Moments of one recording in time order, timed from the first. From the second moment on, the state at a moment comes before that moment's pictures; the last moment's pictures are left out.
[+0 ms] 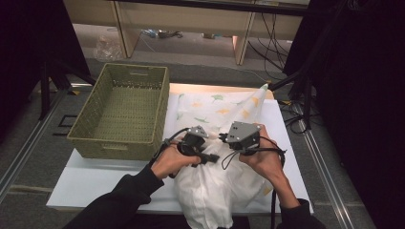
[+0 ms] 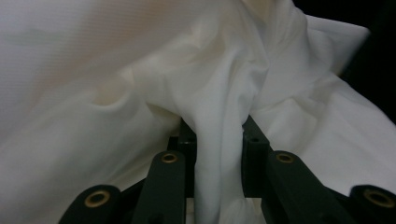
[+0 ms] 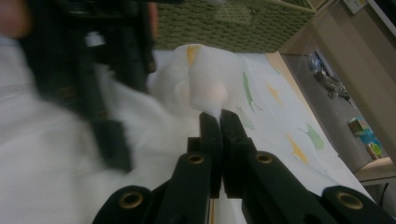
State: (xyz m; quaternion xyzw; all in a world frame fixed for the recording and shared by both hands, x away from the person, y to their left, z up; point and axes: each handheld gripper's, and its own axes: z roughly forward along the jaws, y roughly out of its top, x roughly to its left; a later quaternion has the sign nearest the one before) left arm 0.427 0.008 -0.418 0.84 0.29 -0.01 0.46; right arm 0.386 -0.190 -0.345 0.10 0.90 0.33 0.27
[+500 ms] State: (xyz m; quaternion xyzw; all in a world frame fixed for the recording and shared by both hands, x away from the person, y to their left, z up) left arm 0.431 0.029 -0.423 0.81 0.34 0.00 0.47; right arm 0.387 -0.194 -0.347 0.11 0.90 0.32 0.27
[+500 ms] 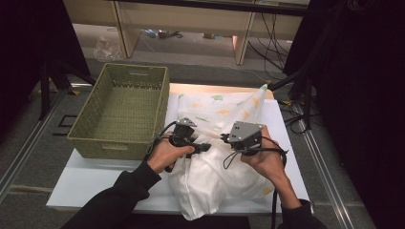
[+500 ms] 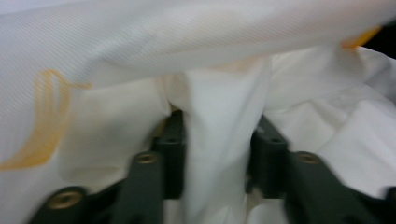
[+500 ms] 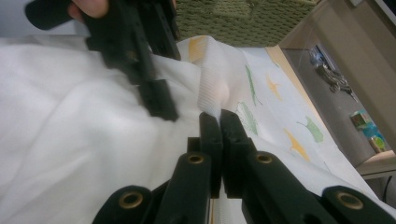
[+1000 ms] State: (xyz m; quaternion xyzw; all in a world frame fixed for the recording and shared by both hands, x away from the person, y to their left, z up) left arm 0.426 0.048 -0.445 0.83 0.34 0.06 0.43; right arm 0.387 -0.193 -0.348 0.11 0.90 0.32 0.27
